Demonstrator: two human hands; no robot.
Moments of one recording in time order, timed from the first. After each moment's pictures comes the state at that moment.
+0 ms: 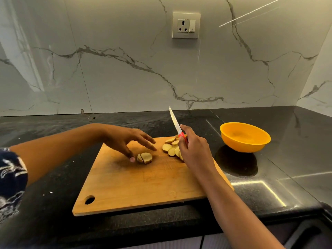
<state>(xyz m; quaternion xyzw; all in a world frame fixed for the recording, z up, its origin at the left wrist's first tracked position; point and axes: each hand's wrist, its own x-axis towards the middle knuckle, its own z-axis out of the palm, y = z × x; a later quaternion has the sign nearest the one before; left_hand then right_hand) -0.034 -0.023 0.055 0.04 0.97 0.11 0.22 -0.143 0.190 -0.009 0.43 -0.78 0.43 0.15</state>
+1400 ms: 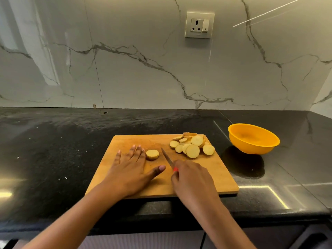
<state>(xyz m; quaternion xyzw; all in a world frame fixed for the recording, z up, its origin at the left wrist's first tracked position) 0.030 0.084 -0.015 -0.32 0.94 0.07 0.03 -0.058 0.230 -0.001 0.48 -0.85 0.21 0.02</state>
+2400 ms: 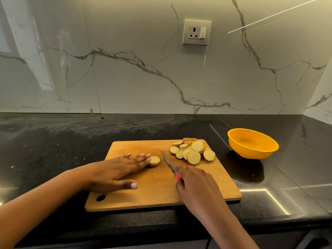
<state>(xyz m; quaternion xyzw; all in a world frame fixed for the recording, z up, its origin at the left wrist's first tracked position) 0.058 0.015 0.010 0.02 0.99 0.09 0.10 -0.061 0.234 0.005 0.50 -0.84 0.20 0.04</state>
